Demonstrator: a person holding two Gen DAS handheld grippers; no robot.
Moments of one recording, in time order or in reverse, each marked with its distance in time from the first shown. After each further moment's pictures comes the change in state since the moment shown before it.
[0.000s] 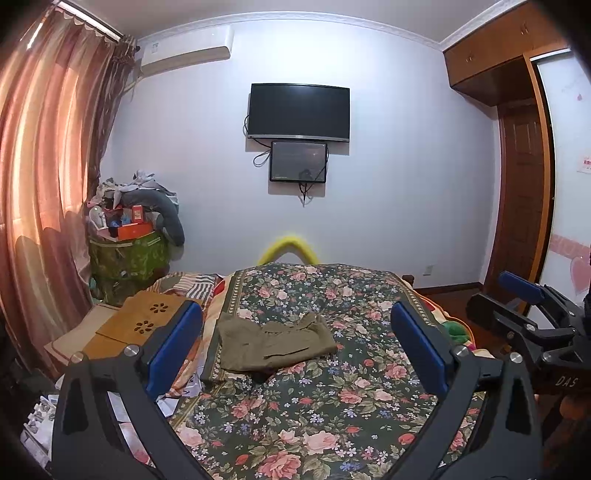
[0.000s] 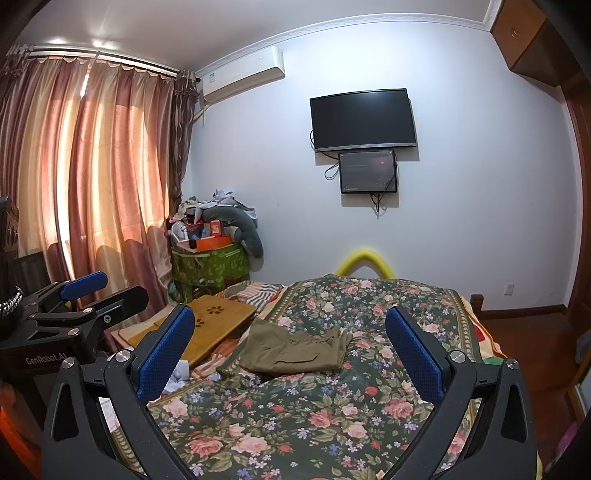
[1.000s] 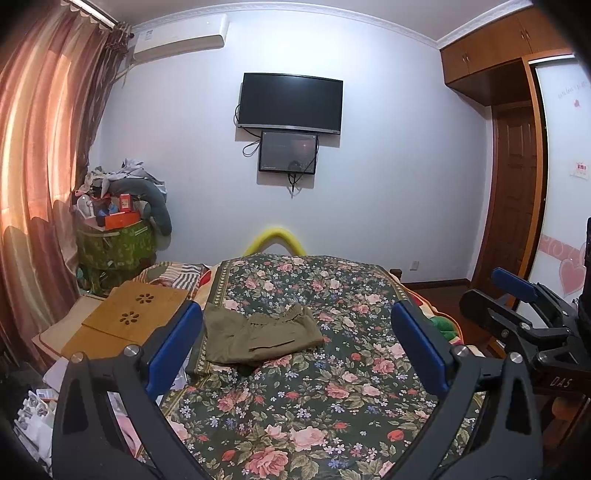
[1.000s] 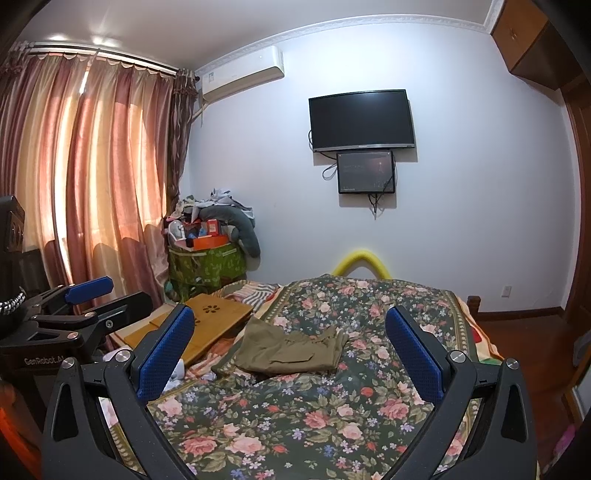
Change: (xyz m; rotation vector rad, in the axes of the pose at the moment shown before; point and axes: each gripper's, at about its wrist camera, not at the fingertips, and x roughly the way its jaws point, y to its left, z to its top) left arm 0.013 0.003 -0.005 -0.017 0.038 -0.056; right arm 0.004 0.001 0.000 -0.007 0.002 -0.017
